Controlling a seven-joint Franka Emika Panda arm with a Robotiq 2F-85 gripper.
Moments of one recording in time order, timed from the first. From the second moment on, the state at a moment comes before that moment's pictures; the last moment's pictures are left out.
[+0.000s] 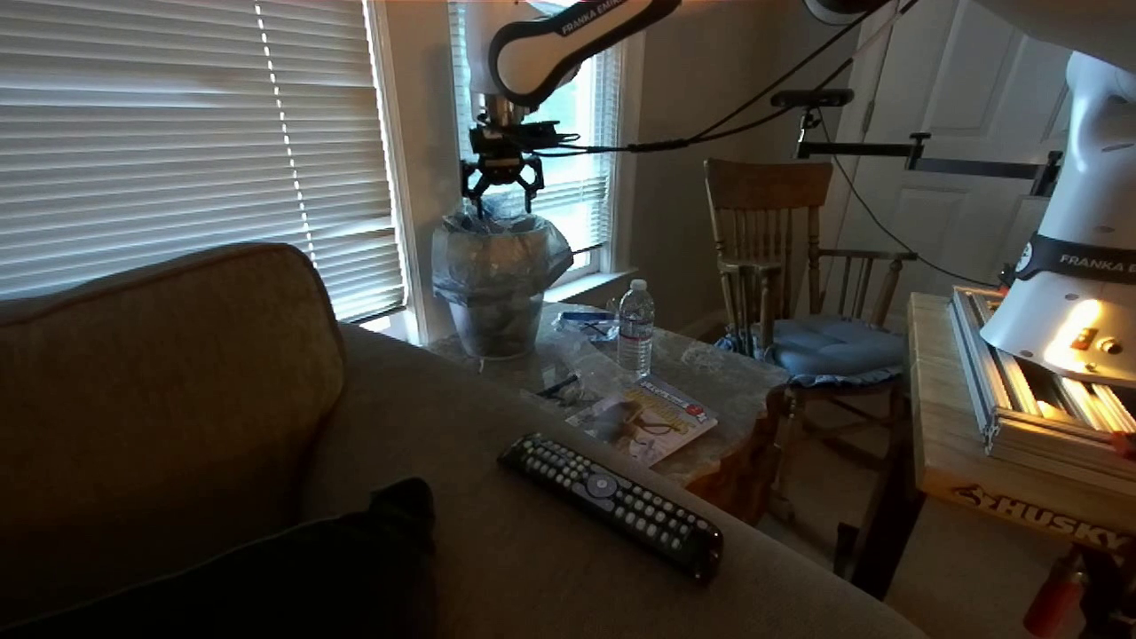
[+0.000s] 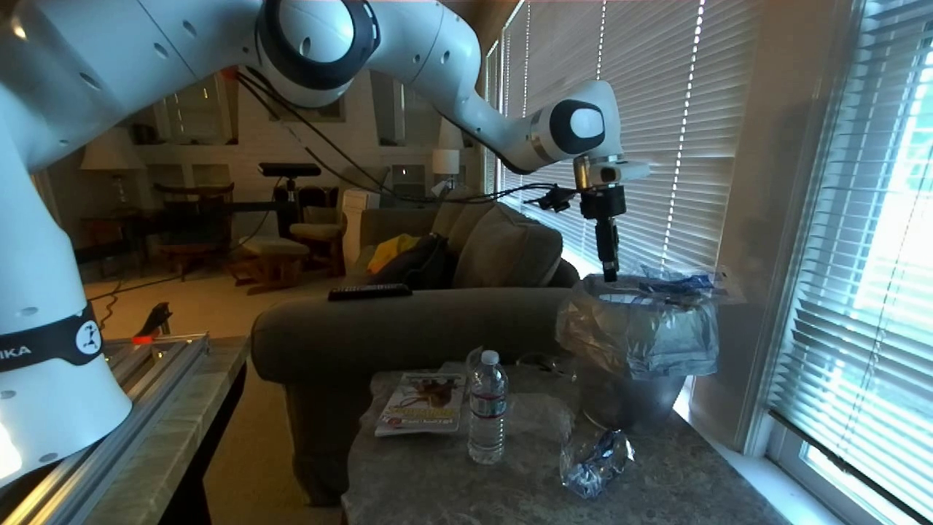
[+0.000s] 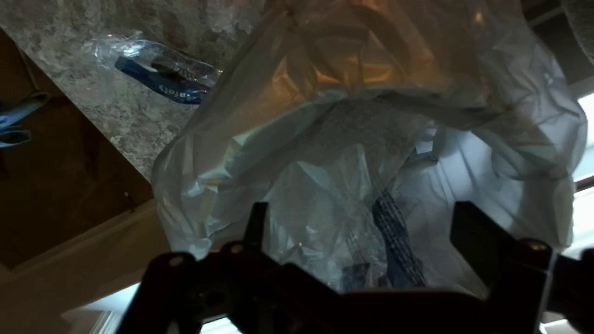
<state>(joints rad) 0.23 1.02 -0.09 -0.94 -0.20 2.07 0.97</state>
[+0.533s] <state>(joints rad) 0.25 0.97 -0.08 -1.05 -0.20 2.07 0.77</state>
